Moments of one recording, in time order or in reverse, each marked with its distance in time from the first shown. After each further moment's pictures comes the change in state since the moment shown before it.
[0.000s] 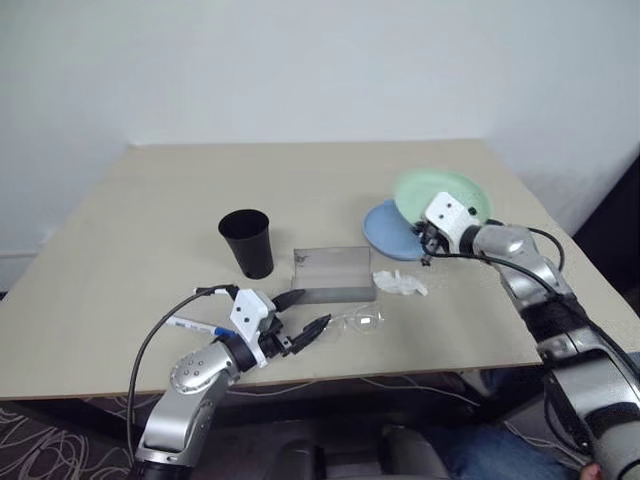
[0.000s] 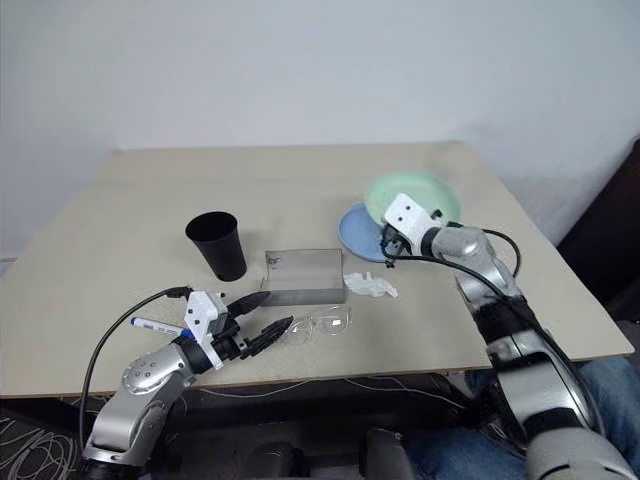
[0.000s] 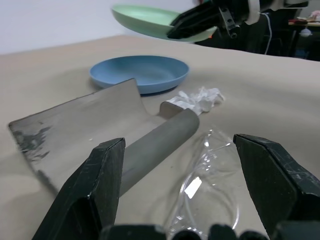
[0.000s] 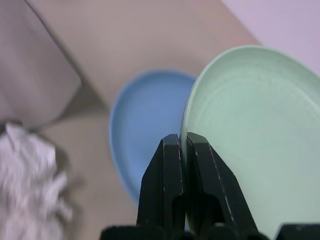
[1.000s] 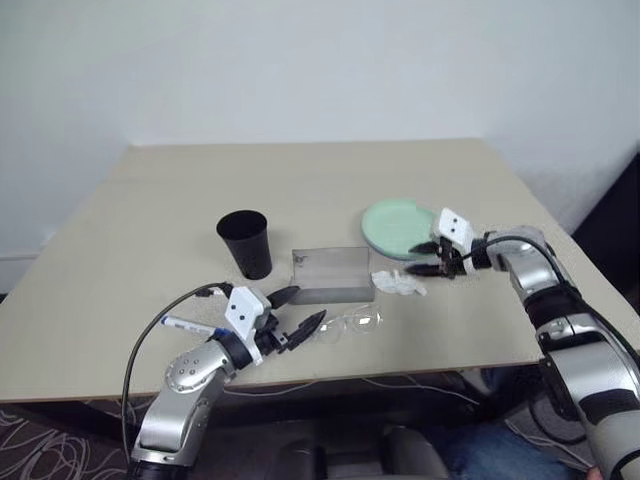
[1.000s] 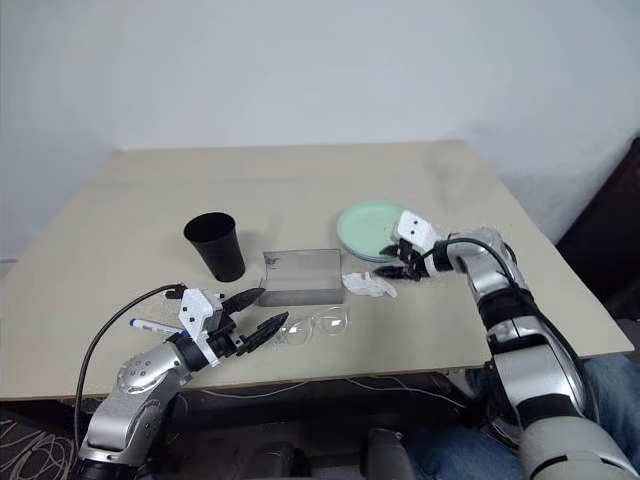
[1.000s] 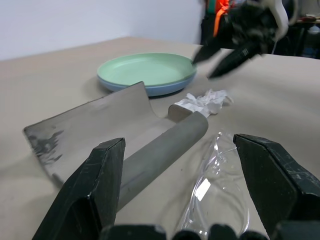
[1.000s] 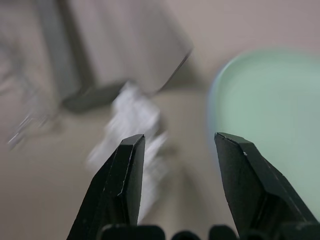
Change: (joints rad) left arm -0.015 0.004 0.016 -0.003 0.001 0.001 0.011; right arm 0.040 -0.026 -0.089 0.143 0.015 -0.010 0.490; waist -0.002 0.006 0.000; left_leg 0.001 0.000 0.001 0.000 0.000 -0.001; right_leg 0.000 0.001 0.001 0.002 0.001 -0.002
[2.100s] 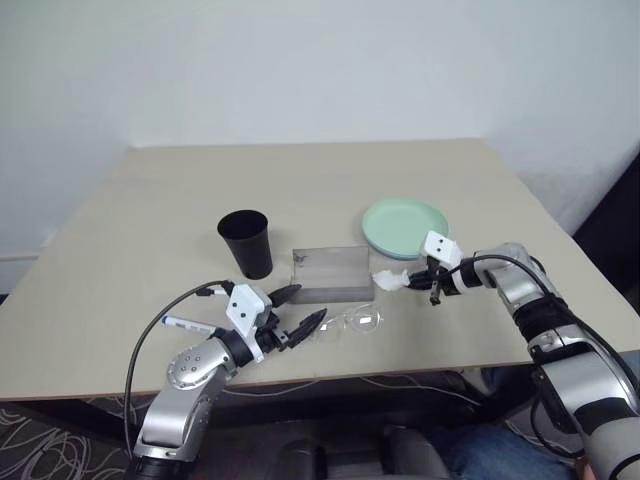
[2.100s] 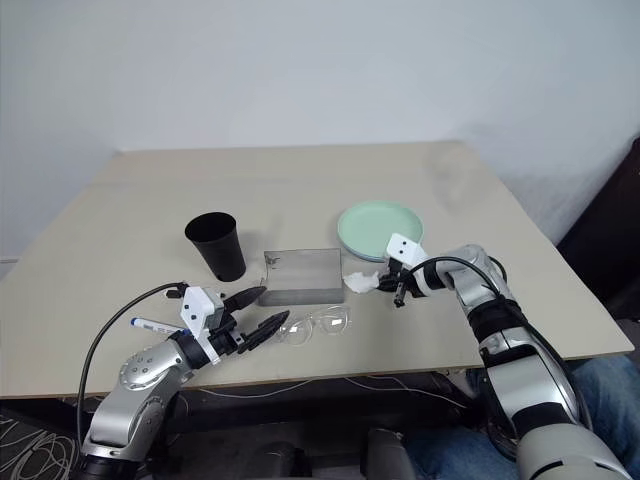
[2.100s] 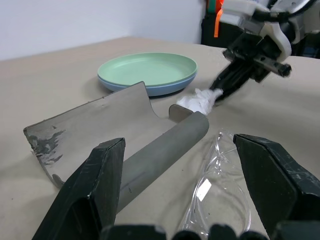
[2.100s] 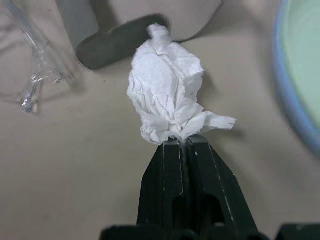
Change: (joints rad) left arm -0.002 -0.002 0.000 0.009 0.002 0.001 -0.003; right arm -0.046 0.031 0.023 0.019 -0.048 0.069 -0.096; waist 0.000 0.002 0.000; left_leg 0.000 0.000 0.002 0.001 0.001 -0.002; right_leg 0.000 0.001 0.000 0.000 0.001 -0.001
